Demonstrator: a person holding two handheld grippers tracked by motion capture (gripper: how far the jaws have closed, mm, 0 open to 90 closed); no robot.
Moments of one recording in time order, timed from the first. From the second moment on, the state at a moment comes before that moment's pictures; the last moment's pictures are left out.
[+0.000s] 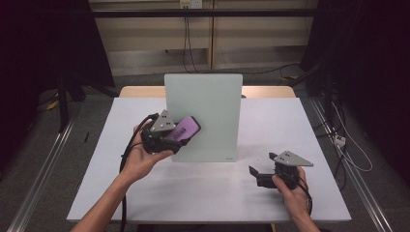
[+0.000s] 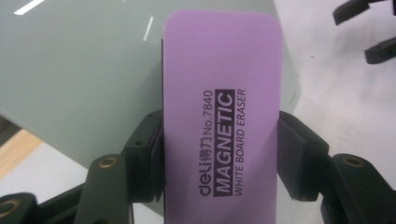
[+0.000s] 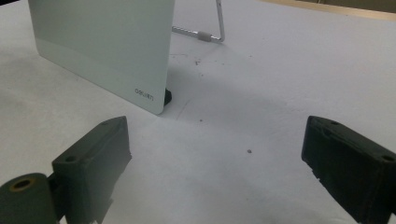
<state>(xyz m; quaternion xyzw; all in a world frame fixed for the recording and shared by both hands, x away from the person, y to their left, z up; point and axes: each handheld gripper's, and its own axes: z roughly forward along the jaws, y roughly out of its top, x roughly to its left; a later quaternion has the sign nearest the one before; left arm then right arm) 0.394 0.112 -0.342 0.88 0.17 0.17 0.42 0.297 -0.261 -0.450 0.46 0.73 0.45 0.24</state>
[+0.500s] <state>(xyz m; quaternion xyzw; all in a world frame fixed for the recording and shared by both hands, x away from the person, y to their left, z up) 0.388 0.107 -0.353 0.90 0.16 0.11 0.40 0.298 -0.261 -0.450 0.47 0.72 0.45 0.24</state>
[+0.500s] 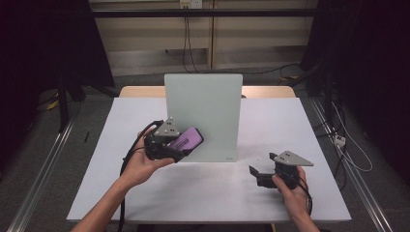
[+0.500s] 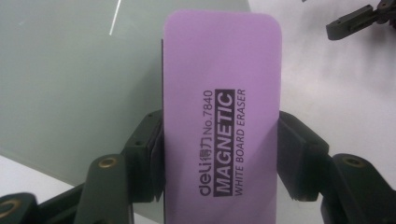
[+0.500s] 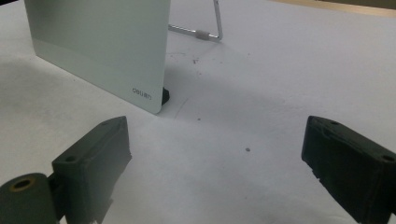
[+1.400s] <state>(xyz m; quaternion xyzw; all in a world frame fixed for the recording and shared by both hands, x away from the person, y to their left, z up) 0.384 0.088 -0.383 0.93 0.16 0.04 0.33 0.294 -0.265 -0.448 0.46 0.72 0.46 0.24</state>
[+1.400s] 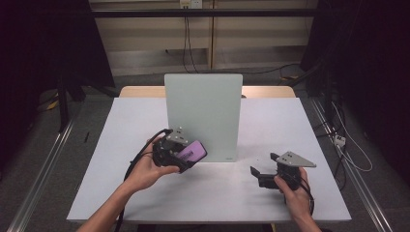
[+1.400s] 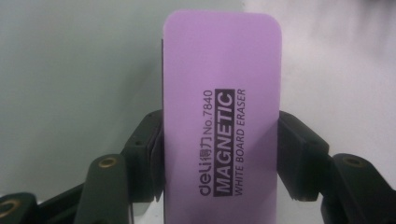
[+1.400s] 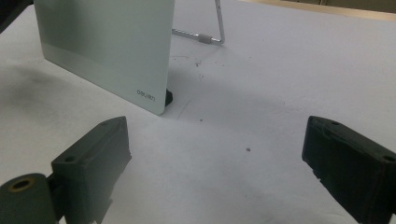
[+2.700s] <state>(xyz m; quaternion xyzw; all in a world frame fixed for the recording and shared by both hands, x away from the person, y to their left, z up) 0.364 0.031 -0.429 0.95 0.13 -0.01 0.28 0.296 -0.262 -0.448 0.46 0.73 0.45 0.24</state>
